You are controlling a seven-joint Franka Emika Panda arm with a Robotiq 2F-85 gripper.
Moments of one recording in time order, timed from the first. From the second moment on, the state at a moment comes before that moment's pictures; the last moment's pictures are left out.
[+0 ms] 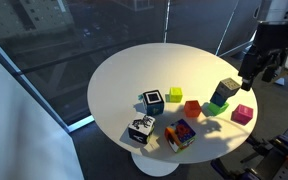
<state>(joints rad) -0.01 -0.30 0.01 -2.43 0.06 1.84 0.16</state>
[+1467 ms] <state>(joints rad) 0.00 -0.60 0.07 -2.44 0.06 1.79 0.16</state>
